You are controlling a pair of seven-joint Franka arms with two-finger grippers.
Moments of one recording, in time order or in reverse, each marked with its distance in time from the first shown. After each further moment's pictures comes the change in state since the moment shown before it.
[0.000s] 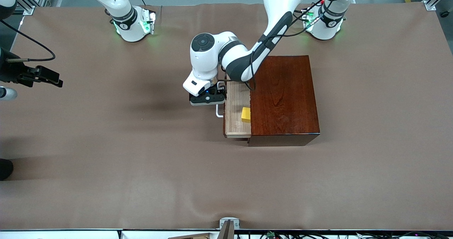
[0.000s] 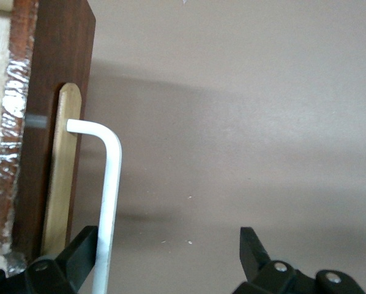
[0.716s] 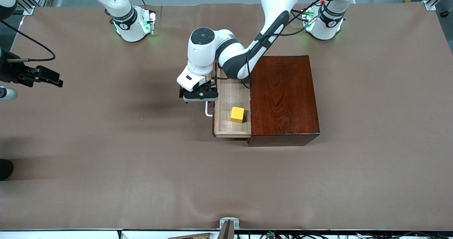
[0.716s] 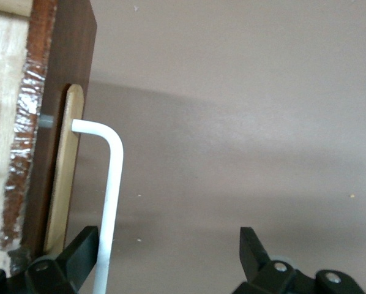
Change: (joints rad) left arm -0.022 0.007 -0.004 0.012 -0.020 0.127 -0.041; right arm 0.000 0.000 0.000 -0.001 0.000 -0.001 0.000
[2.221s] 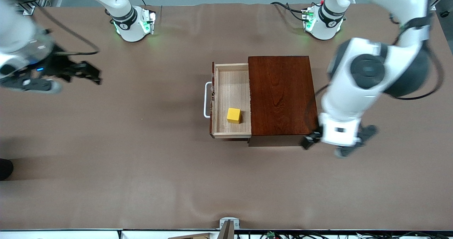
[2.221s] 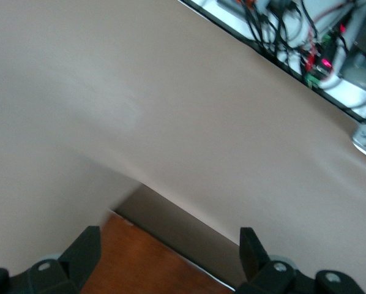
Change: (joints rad) left arm 0.636 -0.324 -0.003 0.010 -0.015 -0.493 0.224; right arm 0.282 -0.004 0.024 0.046 0.032 0.034 0.474
